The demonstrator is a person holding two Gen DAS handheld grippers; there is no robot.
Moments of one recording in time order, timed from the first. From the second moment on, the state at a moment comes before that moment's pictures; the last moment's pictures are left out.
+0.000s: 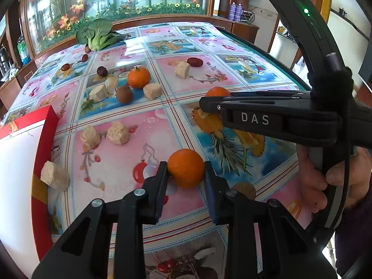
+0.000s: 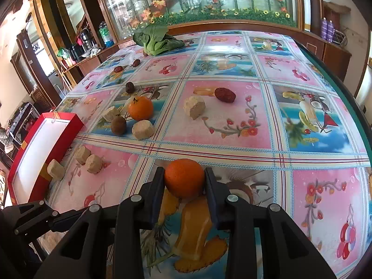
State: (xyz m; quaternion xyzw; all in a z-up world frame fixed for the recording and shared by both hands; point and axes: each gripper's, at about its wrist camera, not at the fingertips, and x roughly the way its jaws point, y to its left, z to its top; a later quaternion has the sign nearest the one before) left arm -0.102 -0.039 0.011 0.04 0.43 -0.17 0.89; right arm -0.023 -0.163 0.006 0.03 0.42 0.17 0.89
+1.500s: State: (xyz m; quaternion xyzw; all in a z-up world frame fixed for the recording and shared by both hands) left arm -0.196 0.221 0.042 -0.02 0.37 0.20 0.91; right arm -0.128 0.086 0.021 -0.09 0.41 0.37 0.83
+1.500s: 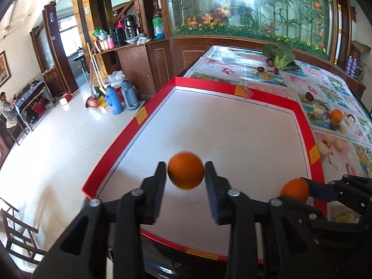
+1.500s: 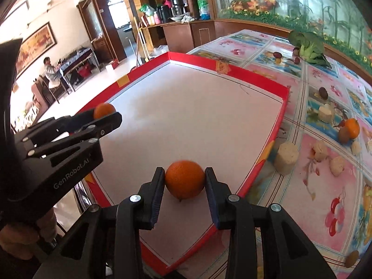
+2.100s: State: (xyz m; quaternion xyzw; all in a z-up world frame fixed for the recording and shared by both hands) left arm -0.201 0.152 0.073 0.07 0.32 0.18 0.93; right arm -0.131 -0.051 0.058 0.00 0.33 0.29 0.90
